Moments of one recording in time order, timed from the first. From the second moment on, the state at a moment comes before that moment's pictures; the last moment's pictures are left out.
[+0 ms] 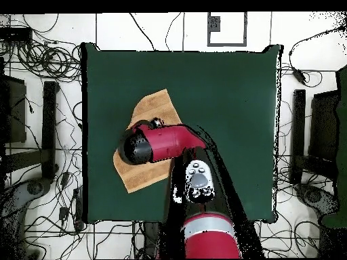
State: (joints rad) arm -0.05 -0.58 0.08 1.60 -0.28 0.33 1.58
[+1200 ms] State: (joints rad) arm 0.33 -0.29 -0.32 1.37 0.03 0.36 1.86
